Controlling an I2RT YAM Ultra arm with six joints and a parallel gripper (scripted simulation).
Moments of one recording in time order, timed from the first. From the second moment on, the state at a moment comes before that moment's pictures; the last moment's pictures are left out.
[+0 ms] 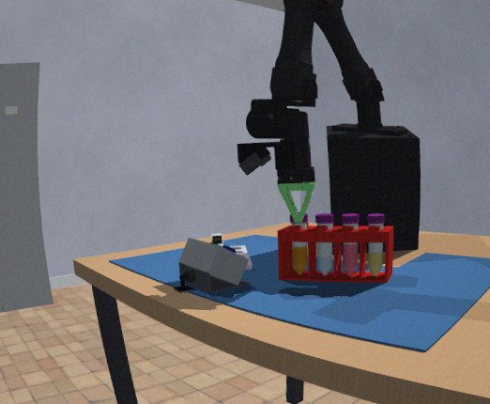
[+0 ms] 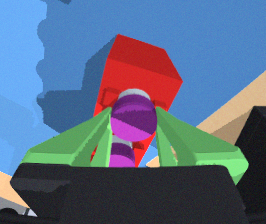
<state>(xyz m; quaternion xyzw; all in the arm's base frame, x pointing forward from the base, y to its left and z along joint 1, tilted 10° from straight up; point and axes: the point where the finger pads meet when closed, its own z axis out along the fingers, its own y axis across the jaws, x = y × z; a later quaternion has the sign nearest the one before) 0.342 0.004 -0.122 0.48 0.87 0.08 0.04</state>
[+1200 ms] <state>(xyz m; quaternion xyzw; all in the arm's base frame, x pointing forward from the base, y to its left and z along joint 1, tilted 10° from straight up) 0.342 0.004 -0.121 -0.29 0.95 0.02 0.09</state>
